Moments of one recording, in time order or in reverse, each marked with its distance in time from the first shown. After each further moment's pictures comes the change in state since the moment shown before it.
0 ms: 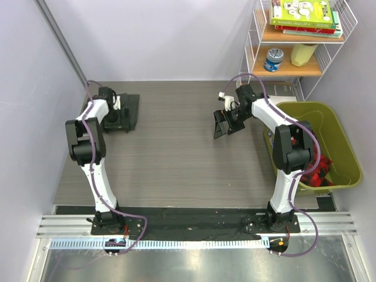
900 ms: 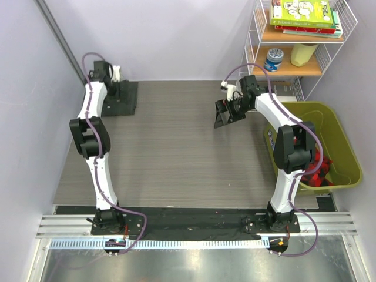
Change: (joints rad) left arm -0.011 0.210 0.529 -0.088 0.093 0.085; right arm -0.025 0.000 0.096 0.000 -0.014 -0.013
